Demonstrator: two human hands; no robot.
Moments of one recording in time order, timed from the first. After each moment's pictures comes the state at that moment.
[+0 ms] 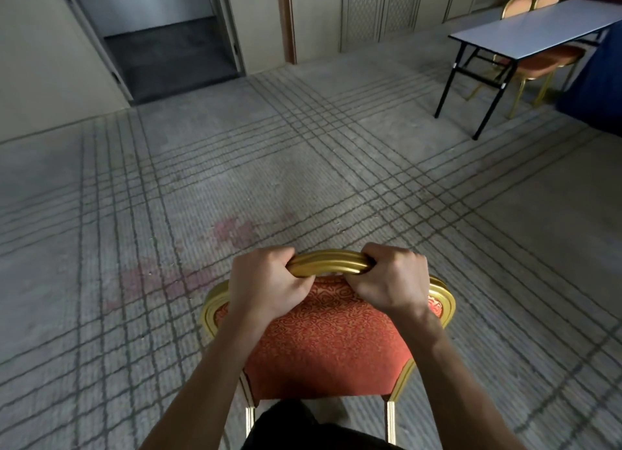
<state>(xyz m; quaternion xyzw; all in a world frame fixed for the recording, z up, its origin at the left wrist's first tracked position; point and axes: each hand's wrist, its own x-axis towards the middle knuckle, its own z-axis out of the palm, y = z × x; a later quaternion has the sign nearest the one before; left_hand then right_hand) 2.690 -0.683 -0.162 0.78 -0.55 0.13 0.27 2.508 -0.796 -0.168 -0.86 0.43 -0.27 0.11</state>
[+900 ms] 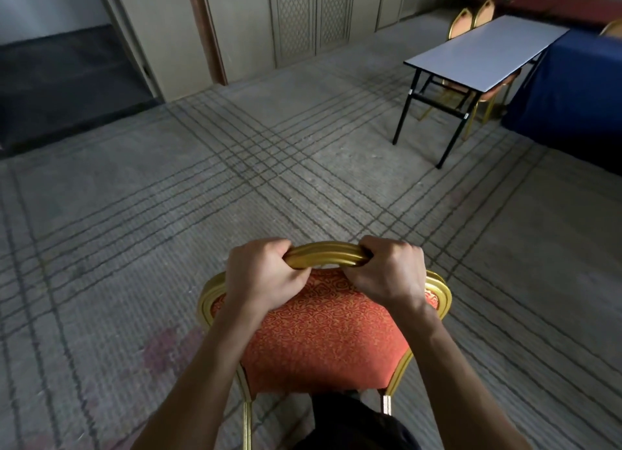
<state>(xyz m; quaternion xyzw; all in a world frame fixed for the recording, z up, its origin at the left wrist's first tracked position) 3.035 -1.281 -0.167 0.71 -0.63 0.08 0.30 2.831 -1.351 -0.164 -0.81 0.52 -0.27 0.06</state>
